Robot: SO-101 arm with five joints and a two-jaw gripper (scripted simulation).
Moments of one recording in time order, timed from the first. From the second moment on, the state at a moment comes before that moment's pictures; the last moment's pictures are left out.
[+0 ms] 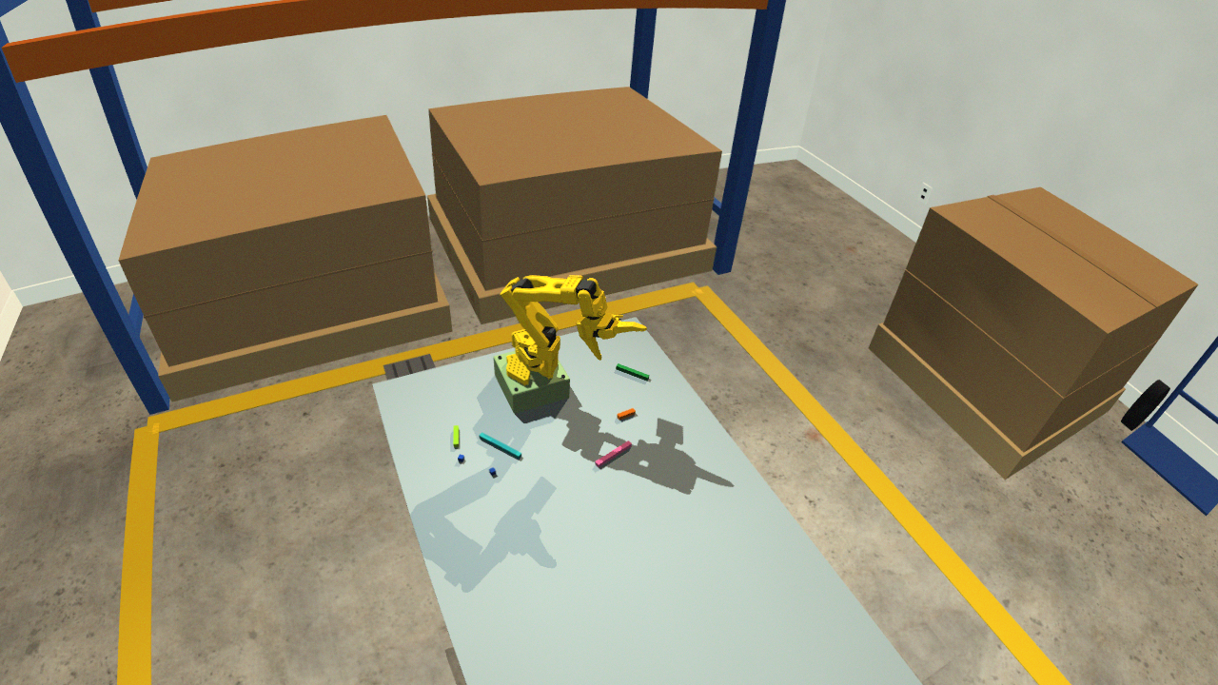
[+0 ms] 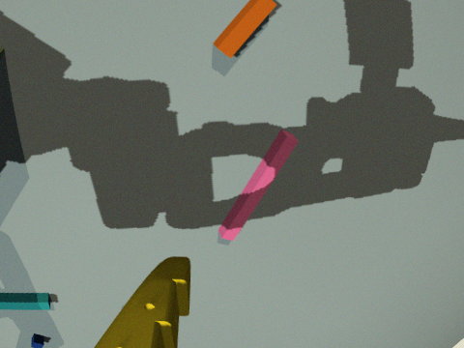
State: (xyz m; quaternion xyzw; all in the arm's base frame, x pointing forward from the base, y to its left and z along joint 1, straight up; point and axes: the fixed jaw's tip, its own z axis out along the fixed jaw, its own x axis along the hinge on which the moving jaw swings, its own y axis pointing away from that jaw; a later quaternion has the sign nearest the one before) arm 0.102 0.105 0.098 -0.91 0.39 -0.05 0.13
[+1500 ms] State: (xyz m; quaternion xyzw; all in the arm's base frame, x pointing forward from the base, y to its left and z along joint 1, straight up) arm 0.021 0.119 0.097 -0.98 0.10 -0.01 0.15
